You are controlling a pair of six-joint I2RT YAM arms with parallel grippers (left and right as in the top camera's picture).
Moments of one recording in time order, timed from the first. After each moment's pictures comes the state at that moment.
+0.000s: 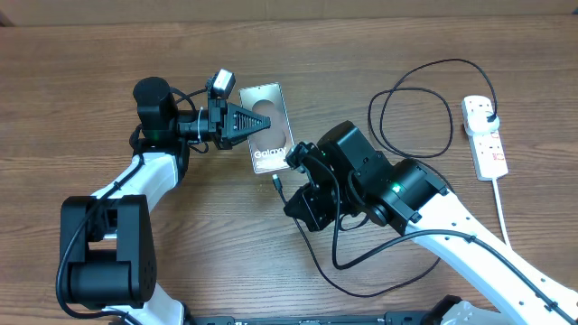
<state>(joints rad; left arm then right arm) -0.01 1.79 0.93 0.70 1.54 -1.32 0.71 1.38 1.20 -0.86 -0.50 0.23</state>
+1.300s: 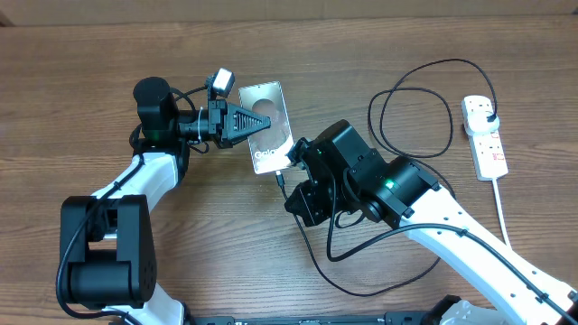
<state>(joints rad) -0.01 1.79 0.93 0.70 1.54 -1.25 0.71 1.41 1.20 -0.85 -0.46 0.31</state>
